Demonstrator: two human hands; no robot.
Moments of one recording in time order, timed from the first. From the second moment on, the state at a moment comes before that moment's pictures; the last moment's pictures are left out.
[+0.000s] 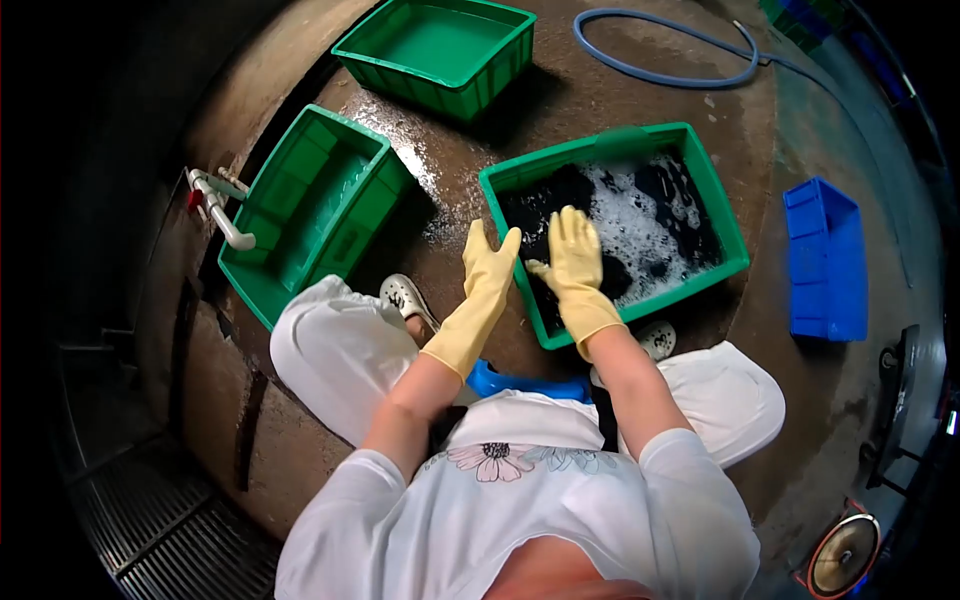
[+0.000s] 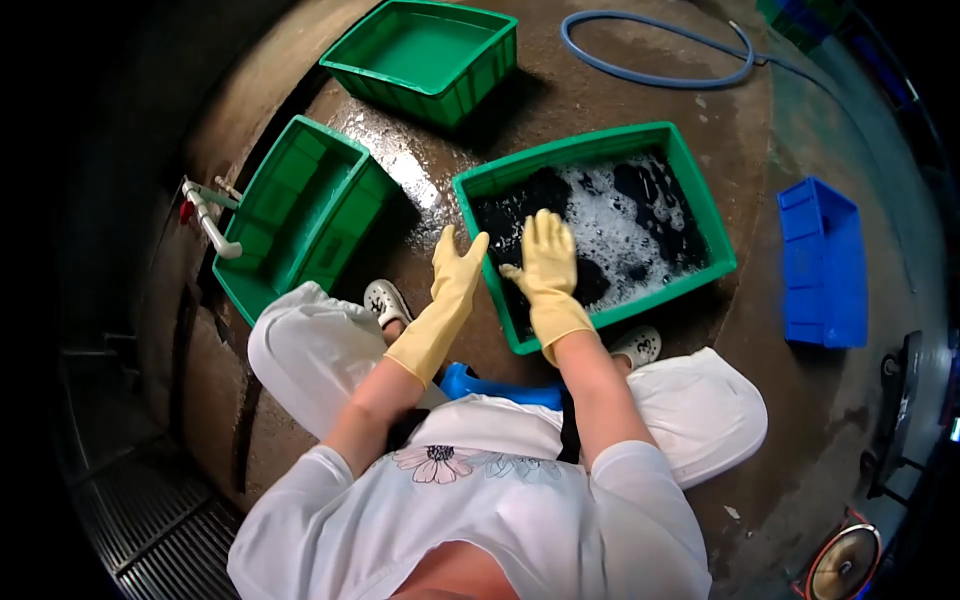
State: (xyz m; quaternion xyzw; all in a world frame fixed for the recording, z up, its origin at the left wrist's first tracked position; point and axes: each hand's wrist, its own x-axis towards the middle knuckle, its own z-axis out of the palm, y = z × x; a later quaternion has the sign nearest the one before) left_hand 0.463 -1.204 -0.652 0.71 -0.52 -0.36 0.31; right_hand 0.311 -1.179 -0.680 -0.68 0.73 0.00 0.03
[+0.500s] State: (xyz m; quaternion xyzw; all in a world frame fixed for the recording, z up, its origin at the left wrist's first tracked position) left_hand 0.435 -1.213 -0.678 0.65 -0.44 -0.49 0.37; right_hand 0.154 -1.235 -0.694 -0.54 0.83 0.09 -0.05
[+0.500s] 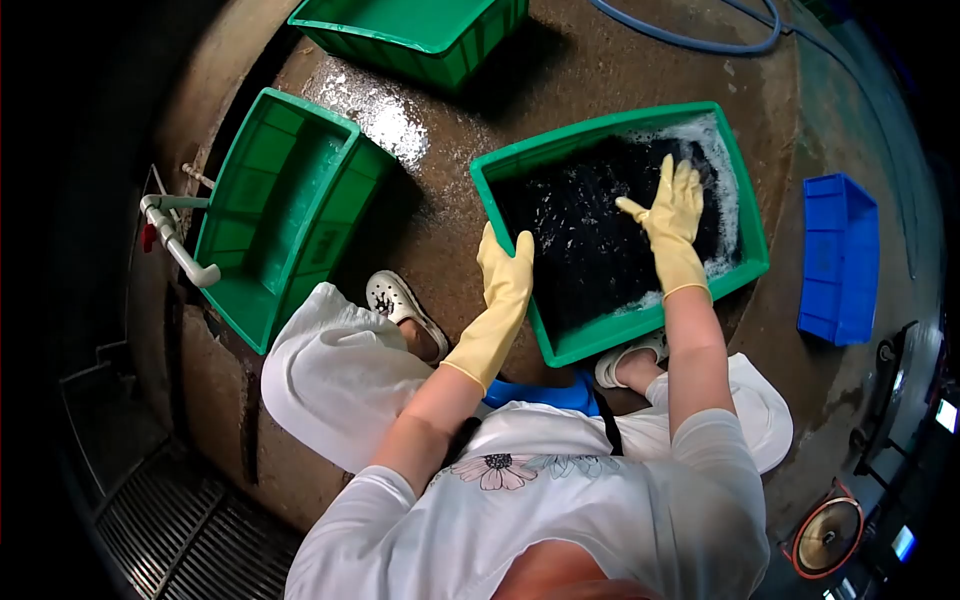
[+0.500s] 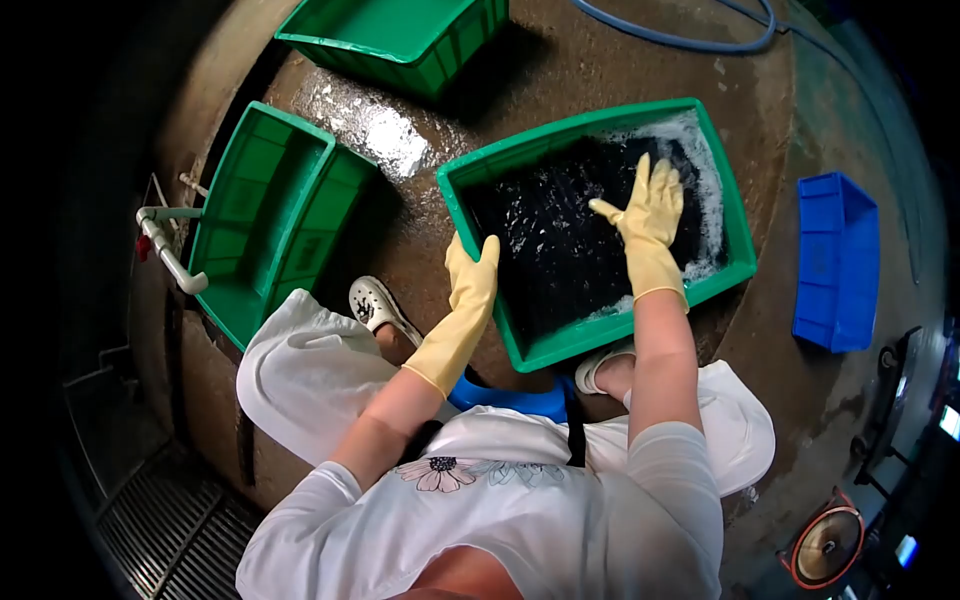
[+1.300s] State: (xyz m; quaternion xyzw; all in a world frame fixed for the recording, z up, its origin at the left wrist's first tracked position) left_hand 0.432 -1.214 -0.670 0.66 -0.47 -0.45 0.38; right_hand 0.177 -1.213 -0.652 -0.34 0.76 -0.34 0.44
